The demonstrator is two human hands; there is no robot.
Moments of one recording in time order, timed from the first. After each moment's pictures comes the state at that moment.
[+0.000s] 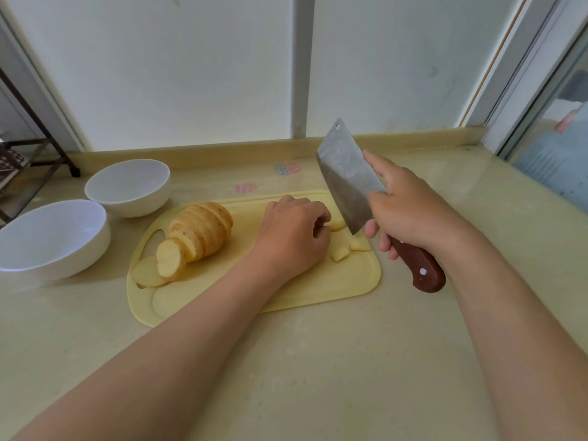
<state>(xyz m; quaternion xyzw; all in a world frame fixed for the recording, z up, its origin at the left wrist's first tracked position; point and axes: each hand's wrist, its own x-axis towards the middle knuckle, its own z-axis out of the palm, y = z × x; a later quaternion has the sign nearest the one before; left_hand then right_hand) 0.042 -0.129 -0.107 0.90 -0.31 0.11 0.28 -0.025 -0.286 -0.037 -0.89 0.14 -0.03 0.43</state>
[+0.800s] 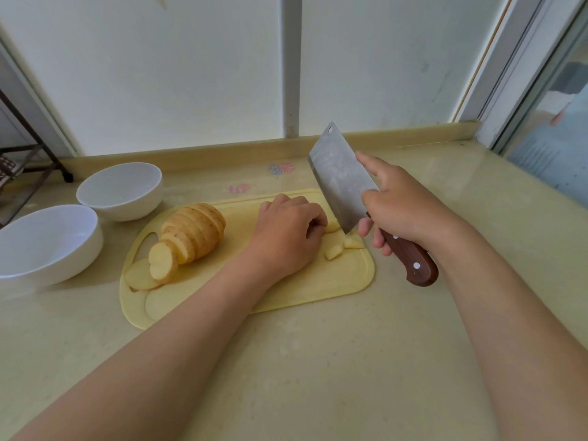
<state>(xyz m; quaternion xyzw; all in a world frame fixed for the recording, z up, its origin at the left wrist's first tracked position) 0.042 -0.129 -0.105 0.90 -0.33 0.09 0.25 -0.022 -0.293 -0.041 -0.88 0.14 -0.01 0.46</state>
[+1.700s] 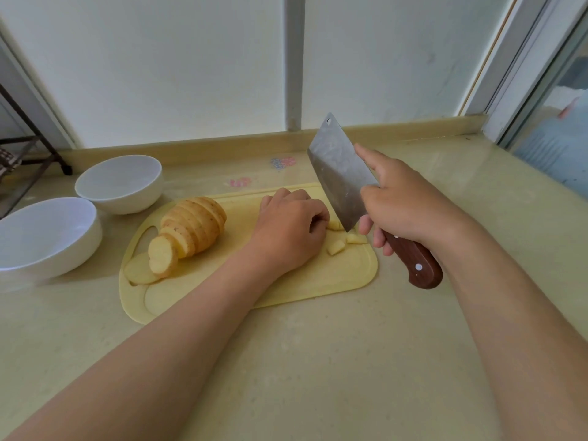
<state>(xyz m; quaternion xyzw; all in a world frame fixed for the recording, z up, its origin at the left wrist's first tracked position) 0.042 -0.130 -0.106 0.91 -0.32 0.10 0.25 -0.027 -0.285 -0.039 -0.89 0.13 -0.02 0.43</state>
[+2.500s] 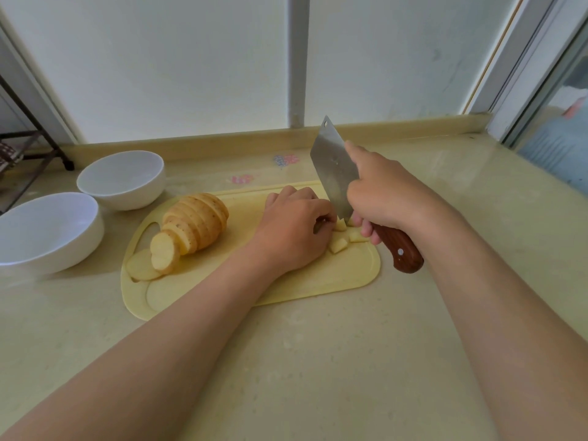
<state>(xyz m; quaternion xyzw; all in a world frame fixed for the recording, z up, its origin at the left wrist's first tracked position) 0.040 -0.130 -0.107 0.90 -0.35 0.11 0.25 -0.008 -0.267 -0.031 -0.92 0.15 0.02 0.36</state>
